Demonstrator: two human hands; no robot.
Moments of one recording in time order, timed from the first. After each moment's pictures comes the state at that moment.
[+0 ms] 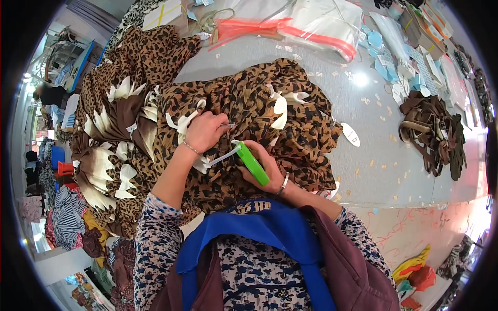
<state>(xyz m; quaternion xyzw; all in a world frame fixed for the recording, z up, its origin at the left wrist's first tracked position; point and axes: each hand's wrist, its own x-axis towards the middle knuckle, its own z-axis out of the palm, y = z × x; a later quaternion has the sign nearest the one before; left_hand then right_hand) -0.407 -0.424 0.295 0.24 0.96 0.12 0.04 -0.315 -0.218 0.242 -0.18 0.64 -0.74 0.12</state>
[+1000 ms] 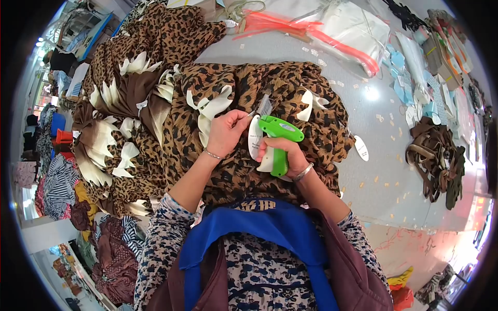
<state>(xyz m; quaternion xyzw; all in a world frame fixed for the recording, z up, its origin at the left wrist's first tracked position) -0.370 -0.400 0.276 -0.03 0.81 0.59 0.00 -0.361 -0.209 0.256 0.06 0.30 -0.86 0.41</state>
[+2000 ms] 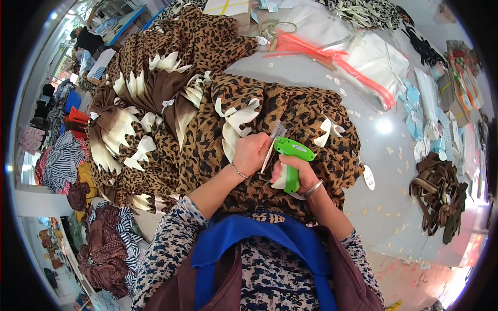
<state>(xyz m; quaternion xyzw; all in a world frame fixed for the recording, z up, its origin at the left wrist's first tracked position) -0.357 -0.391 0.278 0.08 0.92 0.35 -0.17 -0.368 -0.214 0.259 0.10 0.33 -0.81 0.47</state>
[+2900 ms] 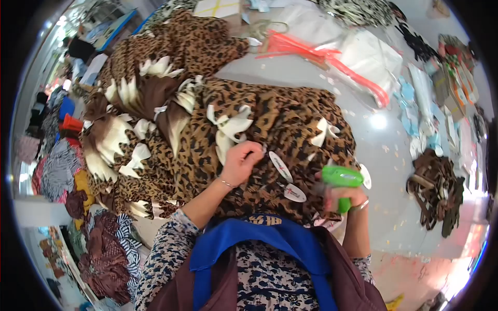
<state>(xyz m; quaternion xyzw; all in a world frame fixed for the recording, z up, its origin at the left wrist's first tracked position) -0.340 -0.405 0.260 0.03 0.77 0.63 -0.07 -0.367 -0.073 0.284 -0.10 0.46 -0.79 0.40</state>
